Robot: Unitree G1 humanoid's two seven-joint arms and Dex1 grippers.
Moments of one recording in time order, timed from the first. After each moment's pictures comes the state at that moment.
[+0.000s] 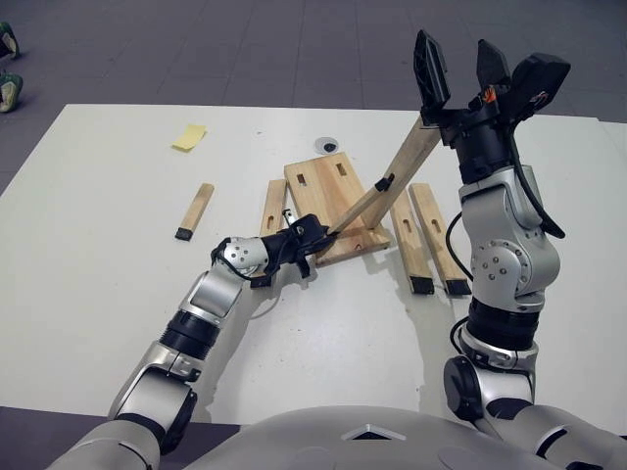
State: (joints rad) left arm -0.32 0.34 -0.38 0.15 0.04 0.11 -0.72; right arm -0.42 -0.10 -0.15 -0.38 0.51 0.38 0.10
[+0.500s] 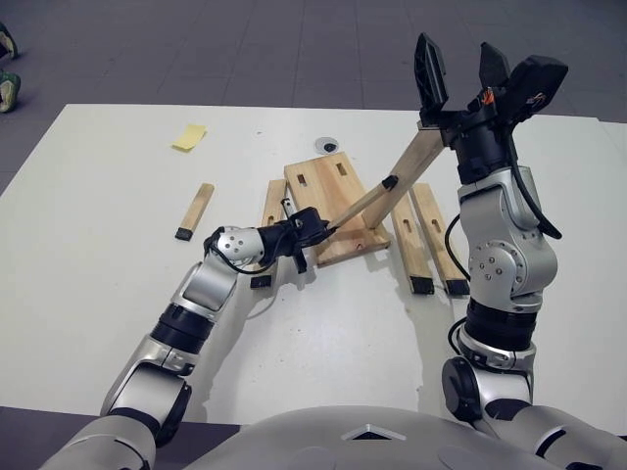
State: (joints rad) left arm -0.34 0.38 -0.35 0.02 0.03 0.17 -0.77; right arm -0.42 -0.09 -0.14 -0.37 0.46 0.38 0.09
